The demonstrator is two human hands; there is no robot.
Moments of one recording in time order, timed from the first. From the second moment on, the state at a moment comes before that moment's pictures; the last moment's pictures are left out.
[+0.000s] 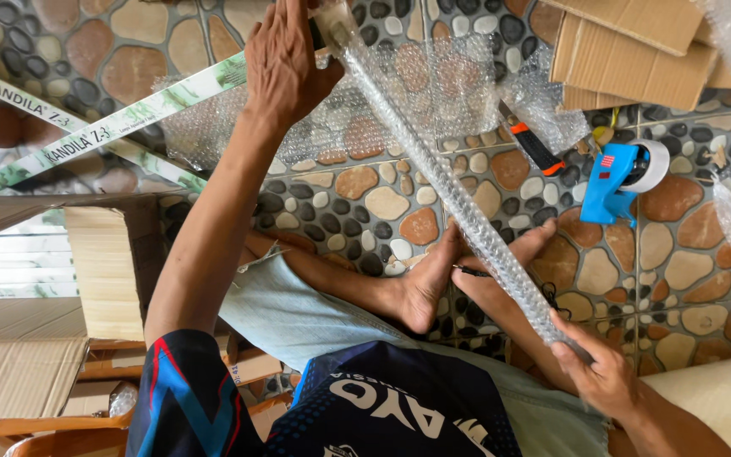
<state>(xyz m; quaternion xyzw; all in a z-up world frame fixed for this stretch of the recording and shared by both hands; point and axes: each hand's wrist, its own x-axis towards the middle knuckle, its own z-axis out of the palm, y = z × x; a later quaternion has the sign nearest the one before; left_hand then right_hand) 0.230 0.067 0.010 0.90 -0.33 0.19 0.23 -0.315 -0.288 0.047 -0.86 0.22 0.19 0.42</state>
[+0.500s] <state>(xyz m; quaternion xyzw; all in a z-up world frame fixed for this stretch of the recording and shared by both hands) 0.094 0.141 -0.074 0.83 -0.55 0.07 0.04 -0.216 -0.411 0.138 -0.77 0.32 0.48 0.28</state>
